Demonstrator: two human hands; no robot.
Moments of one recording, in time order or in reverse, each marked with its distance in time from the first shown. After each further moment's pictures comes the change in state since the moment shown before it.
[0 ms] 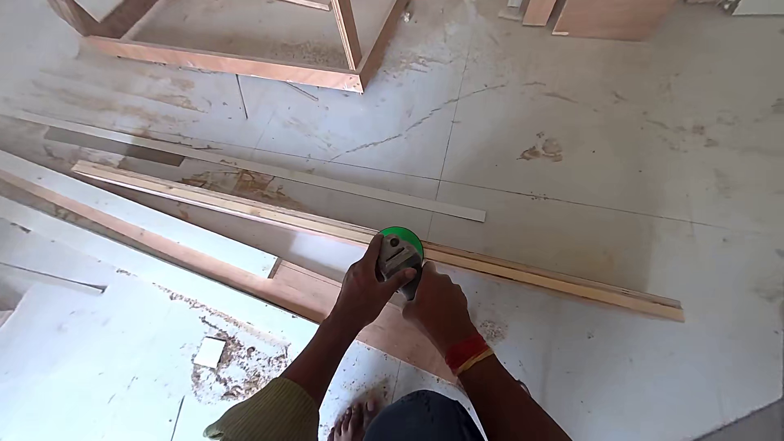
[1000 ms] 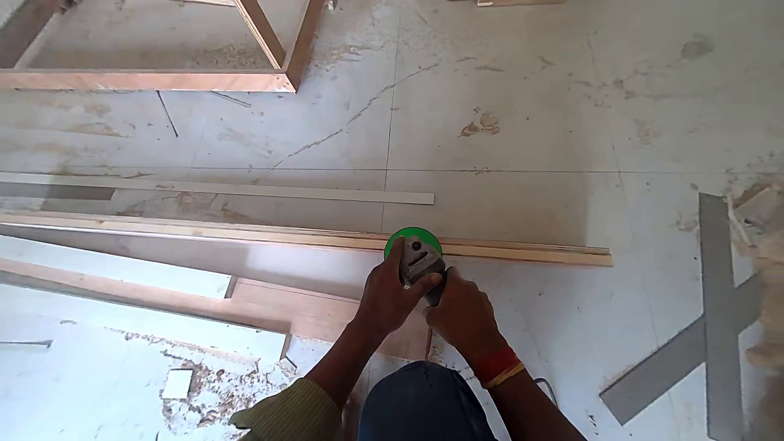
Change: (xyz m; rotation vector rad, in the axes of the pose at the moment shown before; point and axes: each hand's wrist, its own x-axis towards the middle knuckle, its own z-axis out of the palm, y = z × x) left_hand -0.018 0.075 0.091 0.068 -0.158 0.129; right_hand -0.034 0.114 -0.027 0.159 0.048 0.180
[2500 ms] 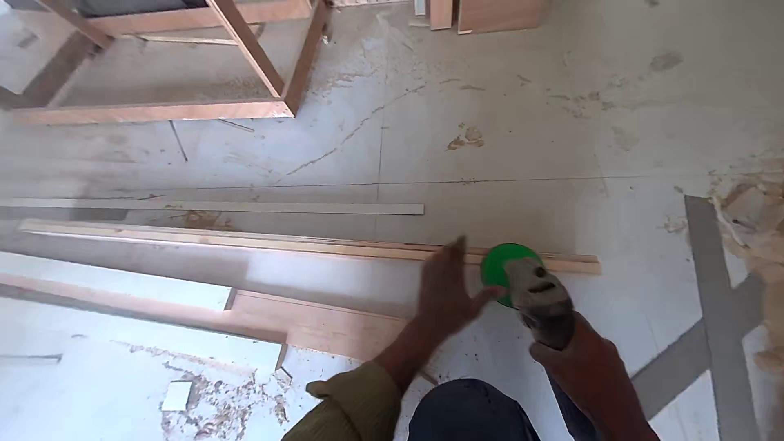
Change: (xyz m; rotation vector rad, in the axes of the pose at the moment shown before) left_hand 0.019 0.061 0.089 0.320 0.020 0.261; right_hand -0.040 0.180 -0.026 0.192 0.471 0.053
